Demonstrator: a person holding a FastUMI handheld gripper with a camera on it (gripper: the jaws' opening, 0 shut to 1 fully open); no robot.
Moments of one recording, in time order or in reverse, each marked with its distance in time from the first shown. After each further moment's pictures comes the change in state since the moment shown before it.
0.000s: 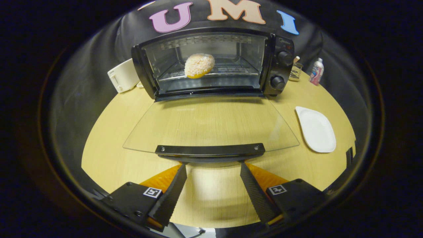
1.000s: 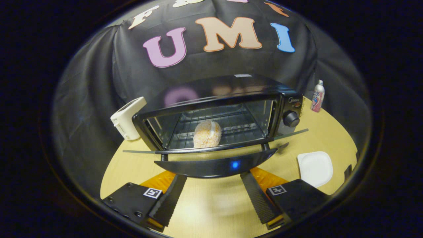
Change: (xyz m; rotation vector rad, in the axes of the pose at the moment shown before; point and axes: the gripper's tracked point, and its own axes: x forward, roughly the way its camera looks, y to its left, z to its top) arm -0.005 0.019 0.152 0.126 -0.274 0.039
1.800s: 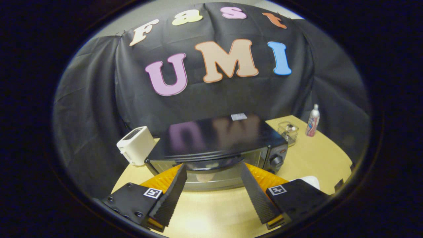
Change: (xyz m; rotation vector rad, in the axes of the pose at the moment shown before) arm -0.052 -0.006 0.119 -0.017 -0.238 0.010
